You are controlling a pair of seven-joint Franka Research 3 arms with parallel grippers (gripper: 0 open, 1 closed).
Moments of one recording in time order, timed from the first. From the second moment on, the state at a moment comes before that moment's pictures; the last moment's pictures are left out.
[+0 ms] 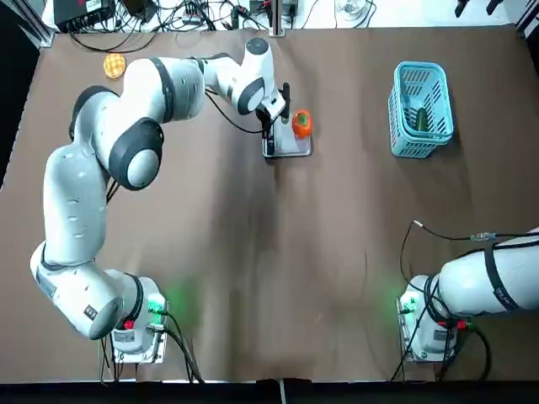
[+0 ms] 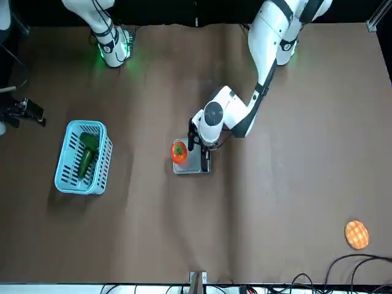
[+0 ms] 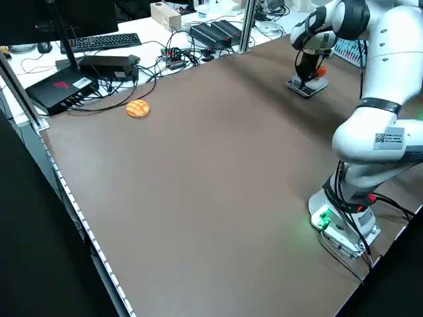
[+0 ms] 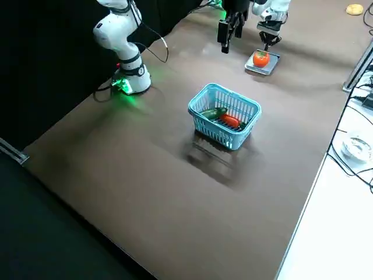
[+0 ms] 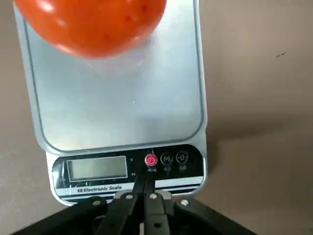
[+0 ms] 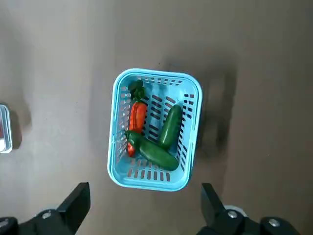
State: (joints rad) left arm -0.61 0.71 -0.17 -1.60 0.02 2.31 0.87; right arm 0.06 0.05 -0.13 -1.57 0.00 1.61 -0.11
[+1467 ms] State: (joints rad) left arm -0.65 0.75 -0.14 -1.60 0.02 2.37 0.82; right arm 0.06 0.05 -0.13 -1.57 0.00 1.60 -0.11
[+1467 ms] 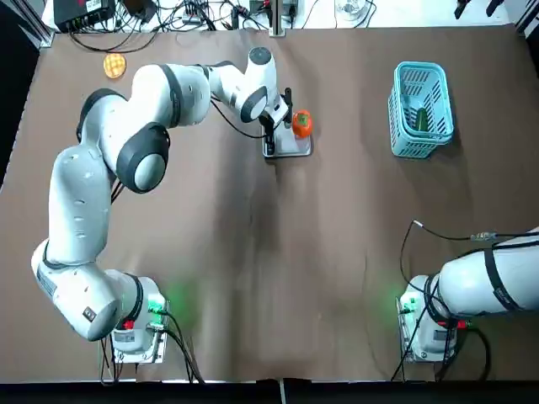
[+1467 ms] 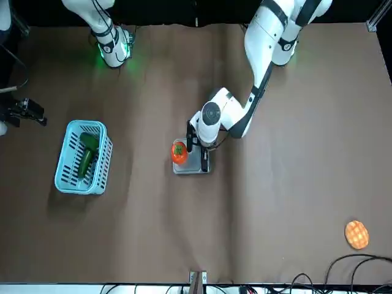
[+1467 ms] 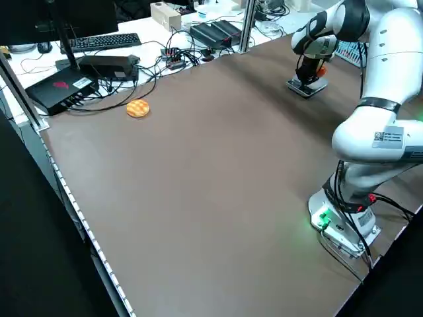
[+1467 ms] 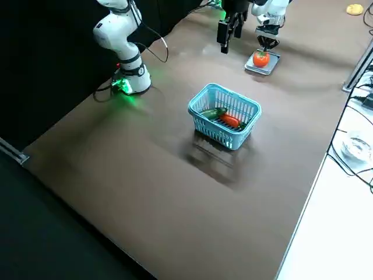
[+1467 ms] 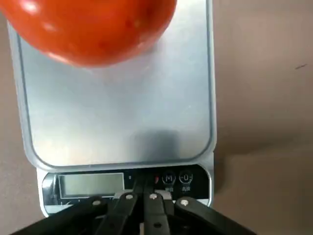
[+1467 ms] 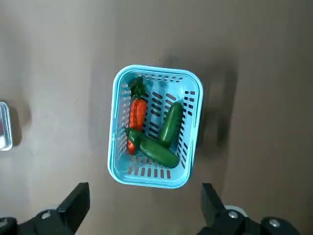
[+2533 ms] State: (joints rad) left arm -0.58 0.63 -0.13 -1.56 0.02 2.21 0.80; right arm 0.10 0.05 -0.11 -1.57 0.06 1.60 -0.11
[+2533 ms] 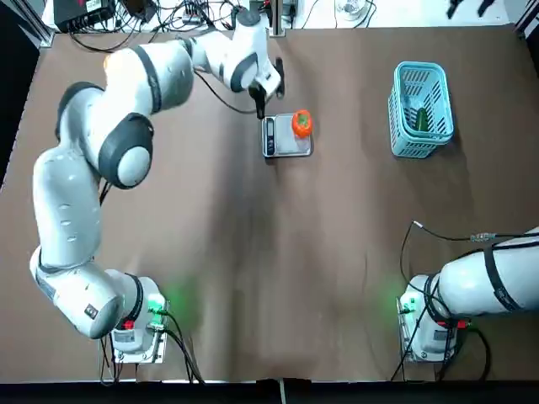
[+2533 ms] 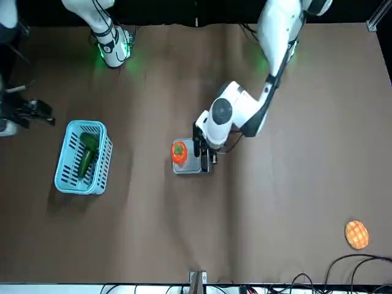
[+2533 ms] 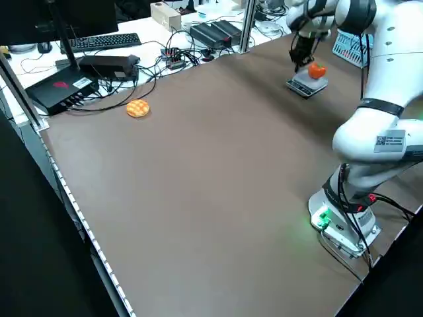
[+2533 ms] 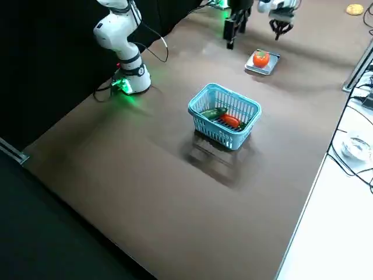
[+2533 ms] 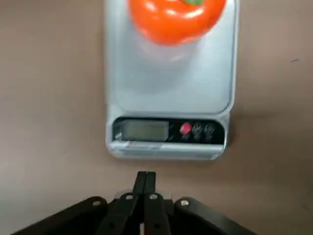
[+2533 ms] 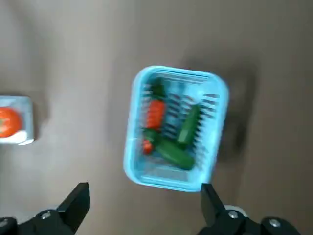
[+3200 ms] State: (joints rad) left arm -0.27 0.36 -0.13 -1.56 0.02 1.91 0.83; right arm 0.25 0.25 -0.10 -1.63 0.63 1.74 -0.11
